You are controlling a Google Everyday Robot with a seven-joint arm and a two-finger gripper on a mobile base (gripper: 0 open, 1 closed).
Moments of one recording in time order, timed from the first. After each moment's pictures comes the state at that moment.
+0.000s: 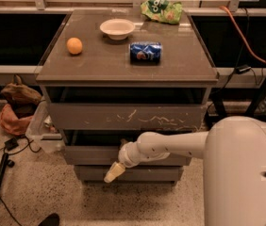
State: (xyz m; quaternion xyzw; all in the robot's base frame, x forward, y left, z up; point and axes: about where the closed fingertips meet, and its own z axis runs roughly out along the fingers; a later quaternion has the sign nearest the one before) arm 0.597 0.074 0.417 -0.55 0.75 0.22 0.29
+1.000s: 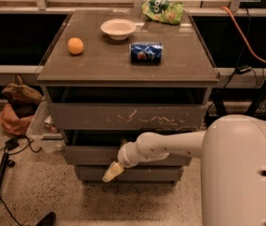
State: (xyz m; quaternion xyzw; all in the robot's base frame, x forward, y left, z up) arm 0.596 0.075 0.414 -0.53 0.77 0.22 0.29
